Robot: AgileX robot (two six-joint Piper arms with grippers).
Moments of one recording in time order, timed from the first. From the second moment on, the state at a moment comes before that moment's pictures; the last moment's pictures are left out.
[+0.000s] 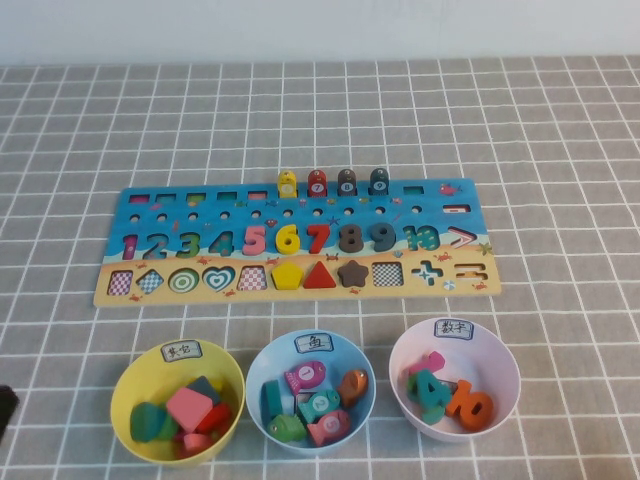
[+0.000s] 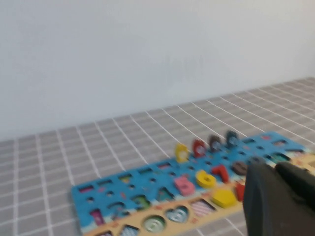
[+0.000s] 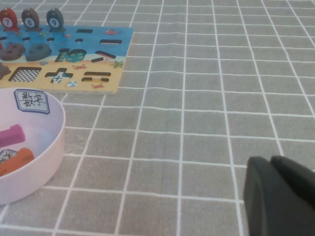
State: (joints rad) right arm 0.12 -0.01 0.03 0.06 0.37 0.00; left arm -0.38 -0.01 -0.17 -0.22 0.26 0.24
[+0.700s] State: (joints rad) right arm 0.12 -0.01 0.03 0.06 0.37 0.00; left arm -0.03 -0.01 0.02 0.01 0.03 0.00
